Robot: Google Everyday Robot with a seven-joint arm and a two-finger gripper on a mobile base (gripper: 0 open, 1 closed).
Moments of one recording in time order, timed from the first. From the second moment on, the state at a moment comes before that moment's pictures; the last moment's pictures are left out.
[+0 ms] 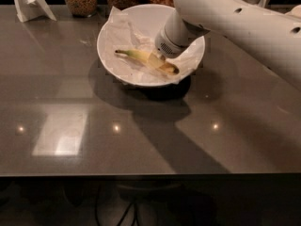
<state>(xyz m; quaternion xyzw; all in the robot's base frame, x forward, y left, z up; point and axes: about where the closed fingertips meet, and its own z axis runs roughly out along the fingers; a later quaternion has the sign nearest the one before) 0.666 -0.015 0.862 -0.50 0.81 0.04 0.30</state>
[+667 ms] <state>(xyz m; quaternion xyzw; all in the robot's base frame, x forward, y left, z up) 0.657 -0.011 0.896 -0.50 0.80 0.03 0.32</state>
